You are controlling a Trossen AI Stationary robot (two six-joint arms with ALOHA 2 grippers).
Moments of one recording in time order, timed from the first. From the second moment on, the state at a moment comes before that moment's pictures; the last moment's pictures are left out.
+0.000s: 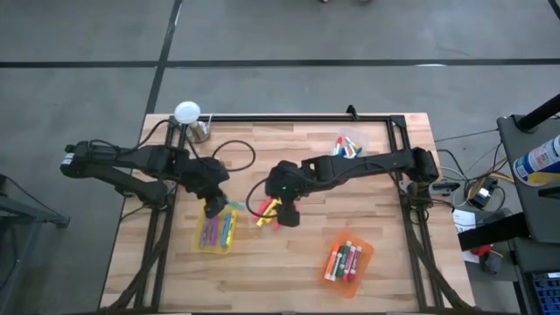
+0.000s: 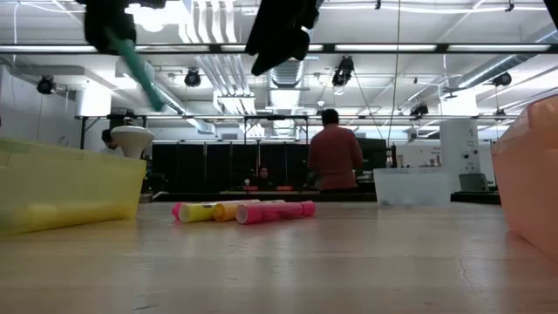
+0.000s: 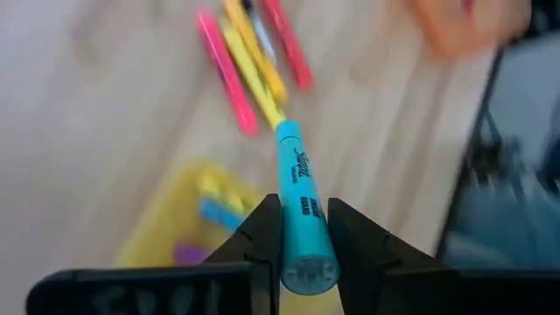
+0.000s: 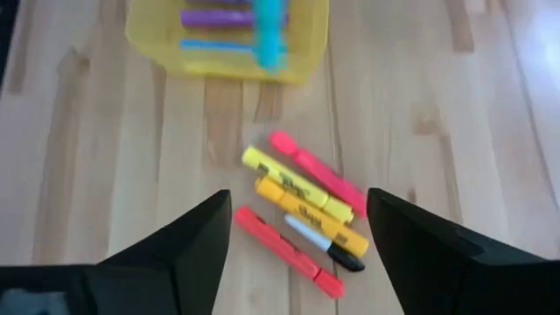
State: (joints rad) left arm -0.11 1.08 1.12 -1.01 0.09 -0.65; right arm 0.09 1.93 1.81 -0.83 0.02 0.13
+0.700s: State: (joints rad) left arm -0.10 1.33 0.93 -1.20 0.46 -0.49; right arm 0.10 1.93 1.76 -0.83 0.02 0.14
